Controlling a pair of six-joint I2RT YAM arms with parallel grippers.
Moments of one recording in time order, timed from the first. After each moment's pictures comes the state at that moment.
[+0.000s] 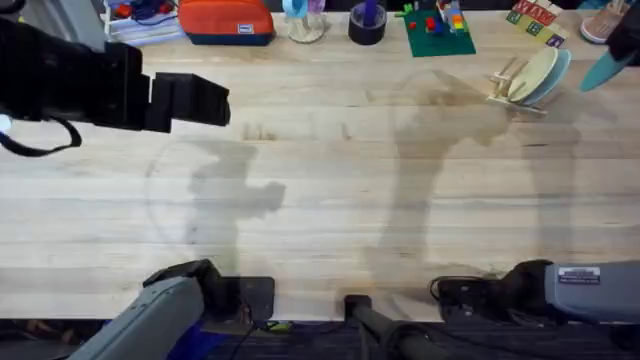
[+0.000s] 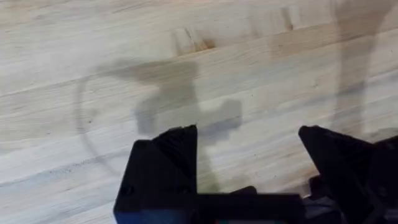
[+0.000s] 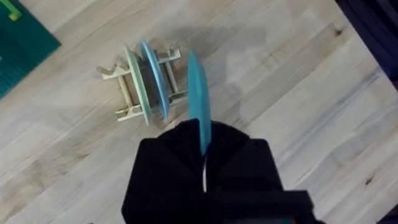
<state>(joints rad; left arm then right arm) 0.25 1.12 1.40 -1.47 0.40 0.35 -0.30 1.57 1.53 -1.02 0.32 0.28</state>
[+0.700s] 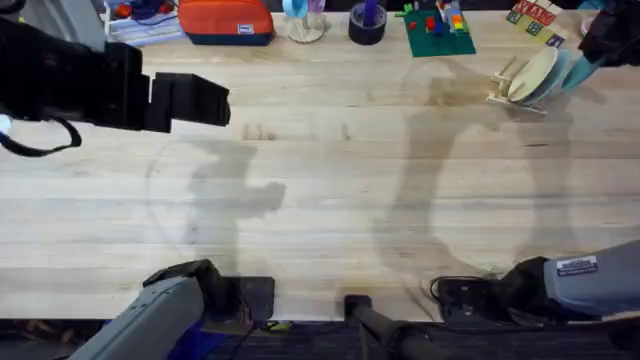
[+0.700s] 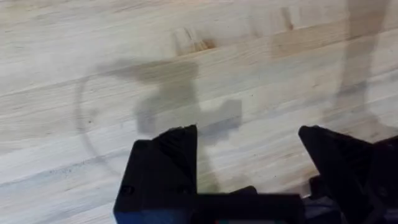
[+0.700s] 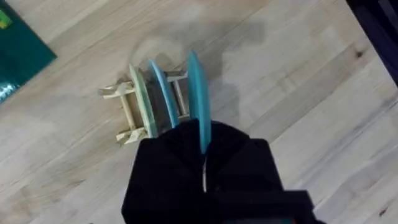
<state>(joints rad) 0.25 1.12 1.40 -1.47 0.40 0.35 -0.30 1.71 1.53 -0.89 0.32 0.24</state>
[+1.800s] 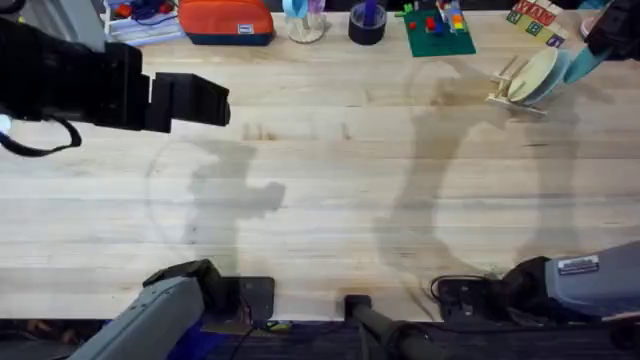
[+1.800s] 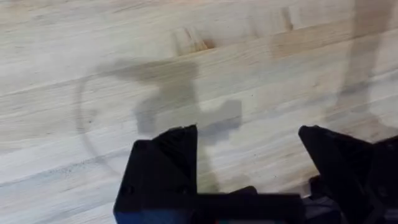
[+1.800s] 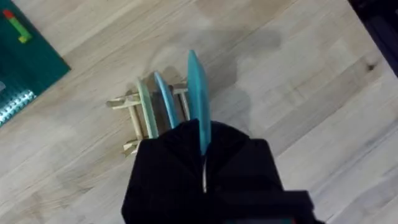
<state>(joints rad) 0.25 1.12 1.40 -1.47 0.40 0.35 -0.34 1.71 1.53 -0.83 0.25 0.21</state>
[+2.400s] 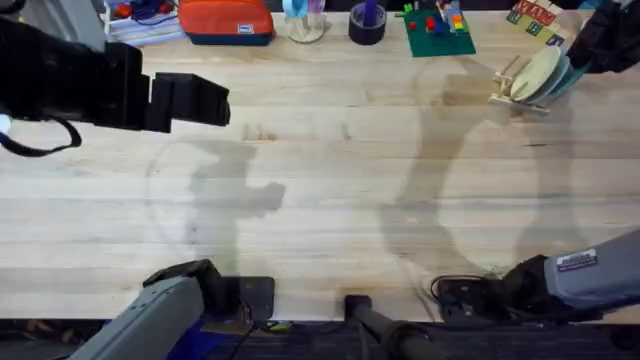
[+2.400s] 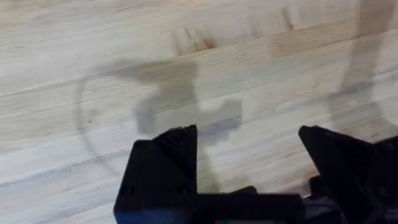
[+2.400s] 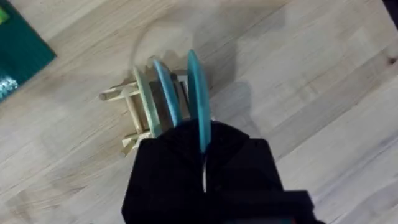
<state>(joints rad) 0.25 1.12 1.40 -1.47 0.40 0.35 -0.34 1.79 1.53 -0.83 0.24 0.20</state>
